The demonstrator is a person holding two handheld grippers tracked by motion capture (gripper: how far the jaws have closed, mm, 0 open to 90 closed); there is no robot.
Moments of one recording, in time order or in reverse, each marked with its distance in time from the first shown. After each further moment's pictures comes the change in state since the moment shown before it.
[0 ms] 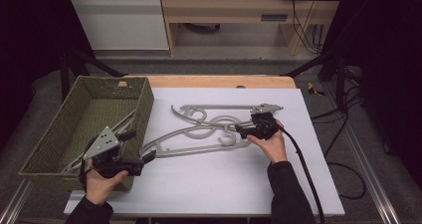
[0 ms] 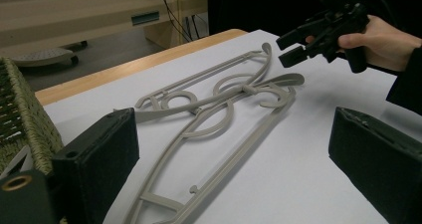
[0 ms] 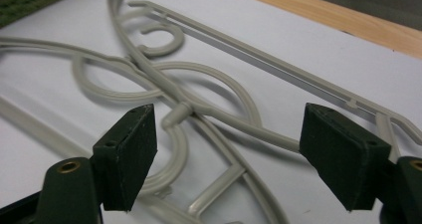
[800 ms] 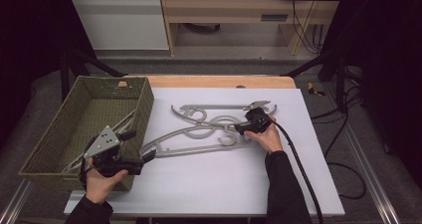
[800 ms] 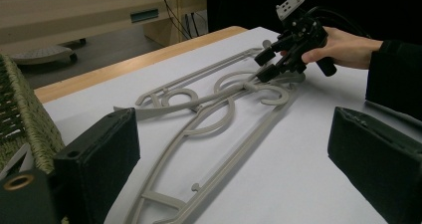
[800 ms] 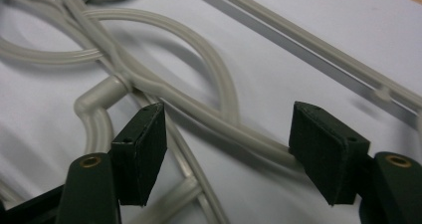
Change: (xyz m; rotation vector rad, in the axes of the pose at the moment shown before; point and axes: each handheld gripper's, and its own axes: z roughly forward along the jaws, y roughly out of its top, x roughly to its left) left arm 0.003 -0.002 0.002 0.010 -0.004 -0.001; right arm -0.023 -0.005 0.059 0.145 0.027 -0.096
